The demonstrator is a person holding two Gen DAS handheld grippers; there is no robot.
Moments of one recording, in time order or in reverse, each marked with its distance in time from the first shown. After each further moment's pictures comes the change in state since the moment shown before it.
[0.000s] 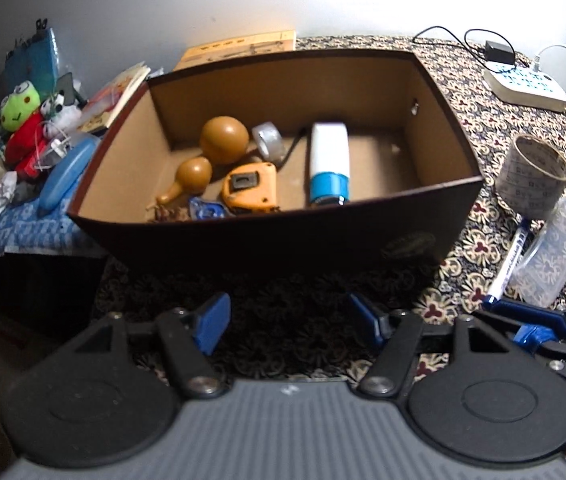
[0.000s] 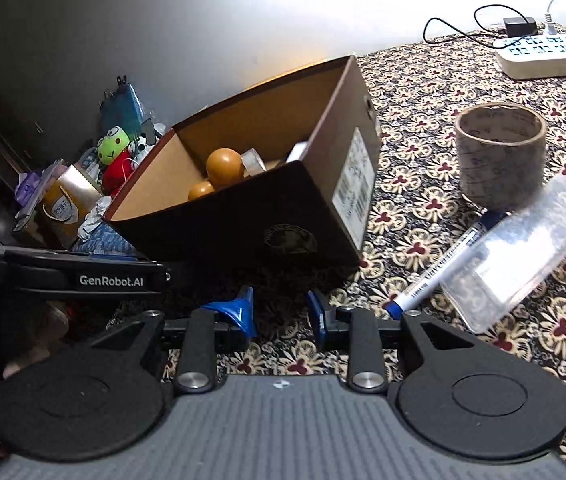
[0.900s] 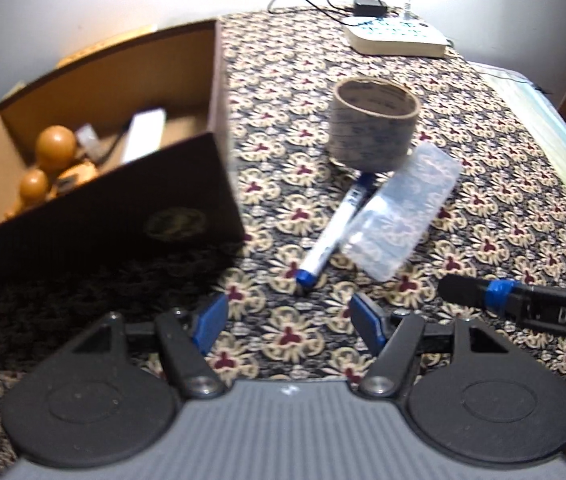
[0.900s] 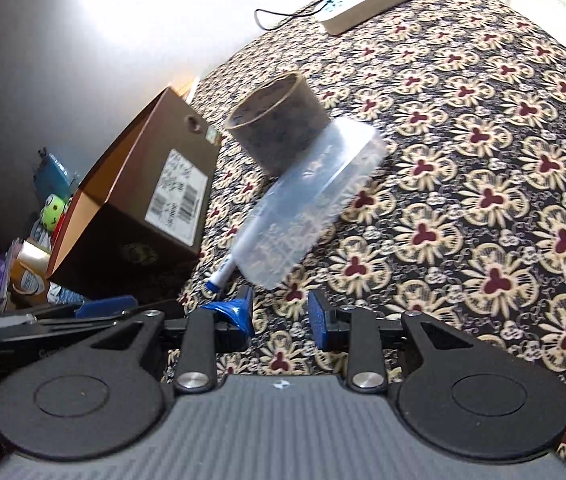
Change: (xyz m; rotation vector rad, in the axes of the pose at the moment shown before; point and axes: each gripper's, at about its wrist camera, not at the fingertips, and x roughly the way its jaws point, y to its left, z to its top) left arm 0.009 -0.121 -0.017 0.141 0.043 -0.240; right arm -0.063 -0.133 -0.020 0.330 -0.002 -0.097
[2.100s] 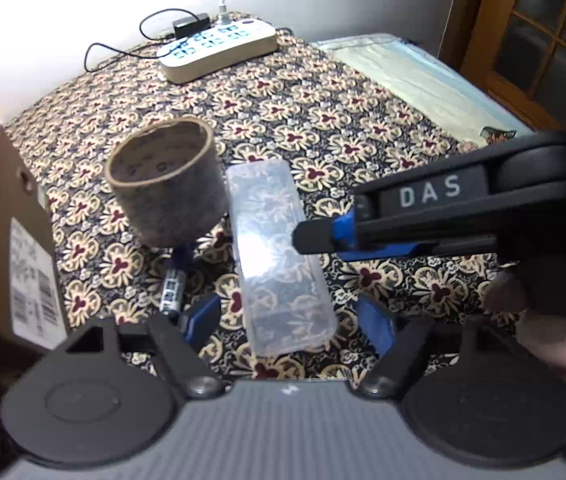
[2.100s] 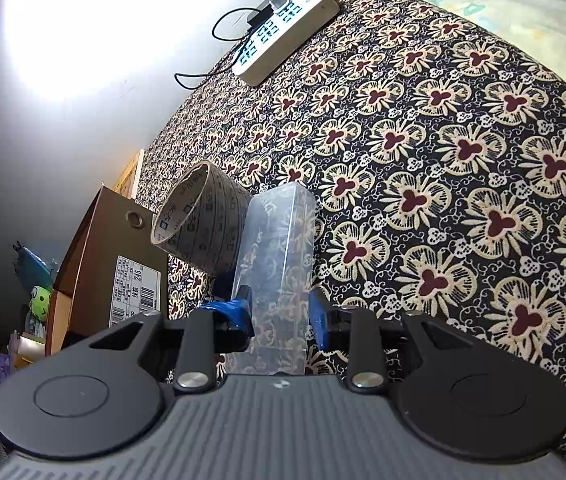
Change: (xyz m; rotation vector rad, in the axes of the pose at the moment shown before) left arm 0.049 -0.102 0.030 0.364 -0.047 -0.208; right arm 0.007 -0.041 0.047 0.226 -0.080 -0.042
